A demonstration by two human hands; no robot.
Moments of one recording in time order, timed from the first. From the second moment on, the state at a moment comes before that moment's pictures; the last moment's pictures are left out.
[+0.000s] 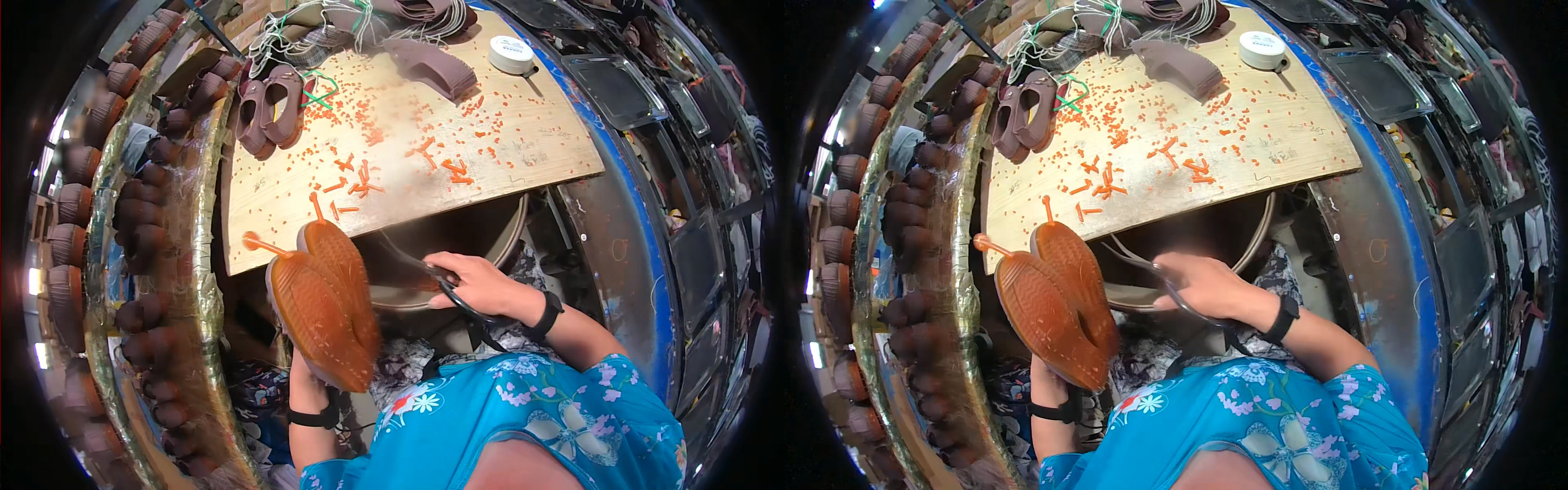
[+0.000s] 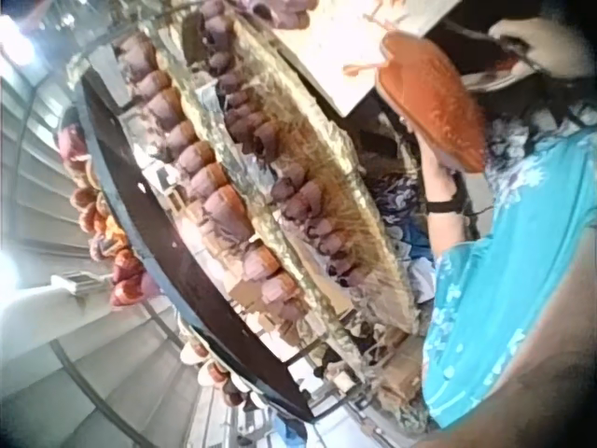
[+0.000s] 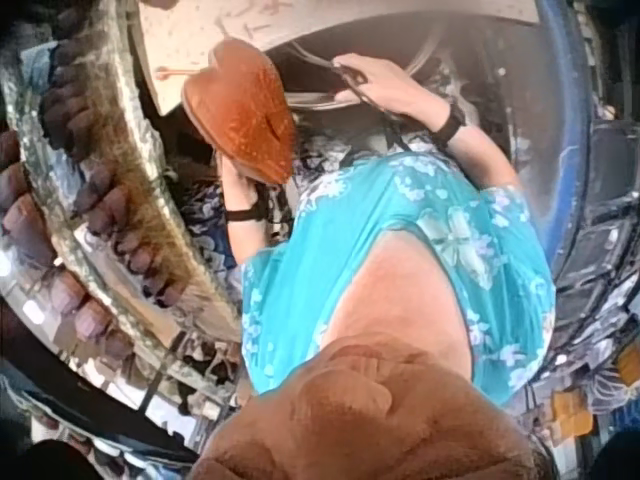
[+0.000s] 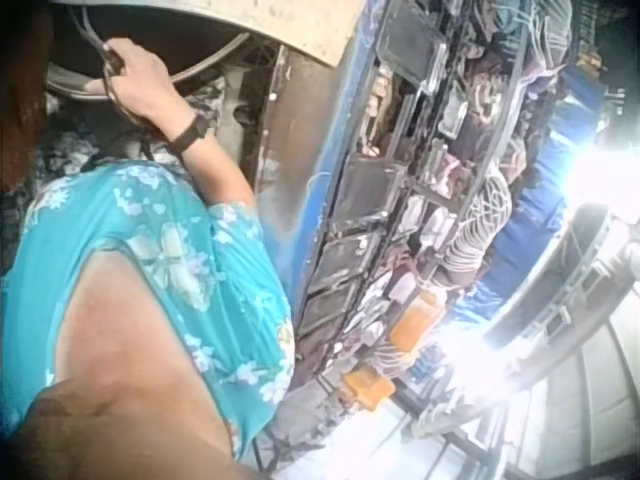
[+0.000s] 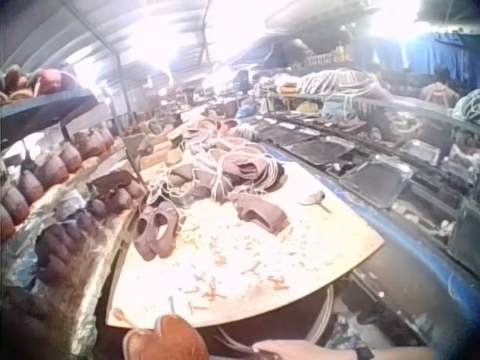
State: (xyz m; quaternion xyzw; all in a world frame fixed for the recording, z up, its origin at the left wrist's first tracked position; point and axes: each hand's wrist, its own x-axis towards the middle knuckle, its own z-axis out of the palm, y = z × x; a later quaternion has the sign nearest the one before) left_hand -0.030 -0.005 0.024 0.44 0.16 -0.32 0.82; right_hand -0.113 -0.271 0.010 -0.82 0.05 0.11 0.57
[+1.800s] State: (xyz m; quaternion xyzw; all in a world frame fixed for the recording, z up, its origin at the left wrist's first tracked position) left_hand -0.052 -0.042 -0.008 0.35 0.02 -0.23 0.91; right_hand -0.143 -0.256 0.019 -0.96 -0.10 0.01 0.27
